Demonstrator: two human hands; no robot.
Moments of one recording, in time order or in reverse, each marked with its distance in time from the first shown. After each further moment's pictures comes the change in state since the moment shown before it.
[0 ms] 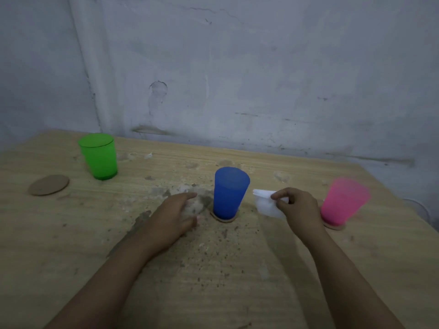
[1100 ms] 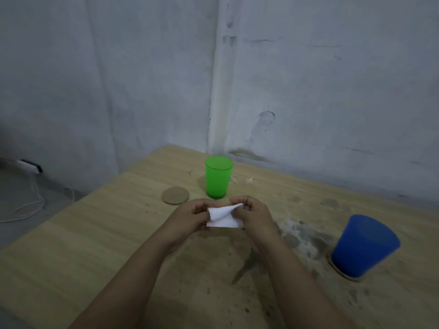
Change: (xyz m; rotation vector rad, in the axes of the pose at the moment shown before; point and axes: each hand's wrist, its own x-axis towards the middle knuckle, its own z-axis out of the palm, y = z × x) left_hand -0.037 -0.112 -0.154 -0.808 0.216 -0.262; right_hand -0.029 -0.183 0.260 0.494 -0.516 -0.038
